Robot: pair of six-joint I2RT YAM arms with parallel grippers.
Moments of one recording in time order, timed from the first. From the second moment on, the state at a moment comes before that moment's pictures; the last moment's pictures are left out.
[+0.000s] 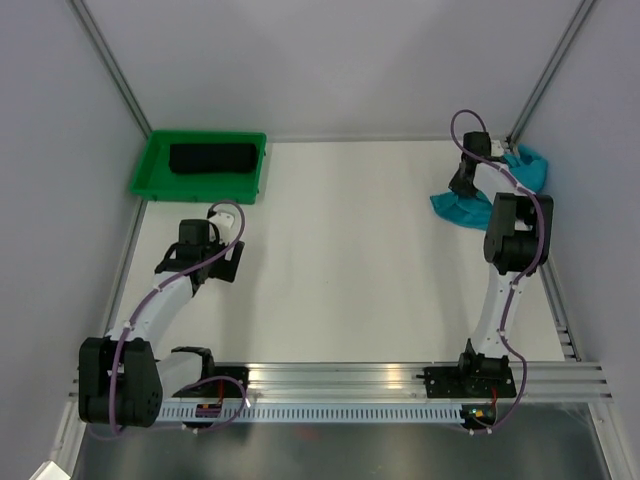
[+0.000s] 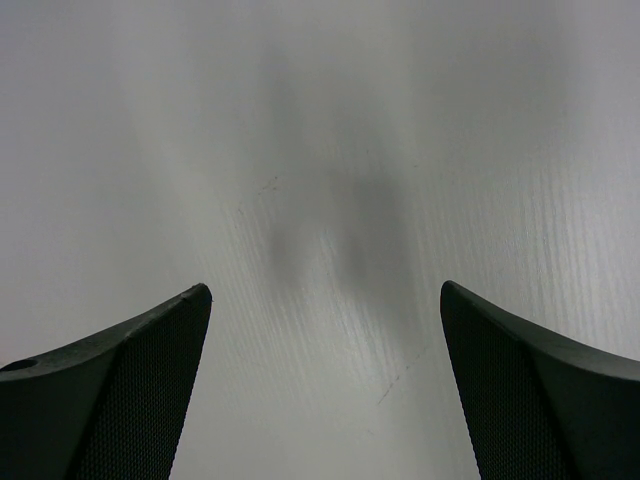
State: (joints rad) left arm -0.07 1.13 0.60 -0.31 -0.05 0.28; right arm -0.10 2.22 1.72 -0.47 0.23 0.51
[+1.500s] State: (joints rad) left arm -0.11 1.25 0.86 -0.57 0.11 0.50; right arm 0.47 1.19 0.76 -0.45 0.12 0.50
